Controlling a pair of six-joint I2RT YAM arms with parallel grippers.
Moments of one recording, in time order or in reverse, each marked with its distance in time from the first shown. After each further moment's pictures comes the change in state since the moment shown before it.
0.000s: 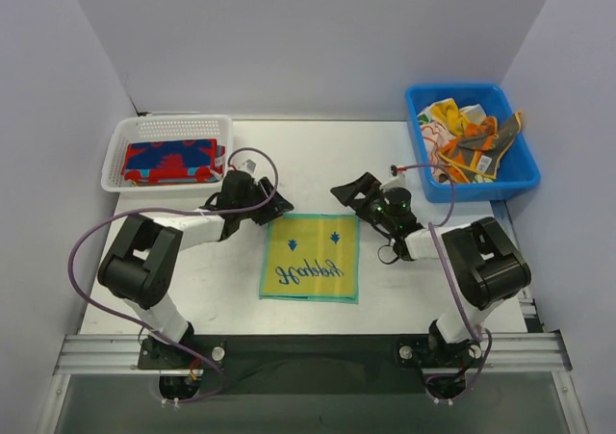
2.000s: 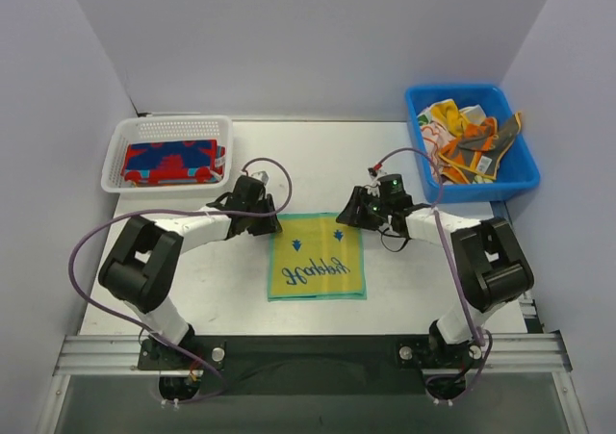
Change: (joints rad) left arm -0.065 -0.043 0.076 -0.345 -0.161 0.307; right arm -0.018 -0.053 0.242 -0.752 -0.183 -0.373
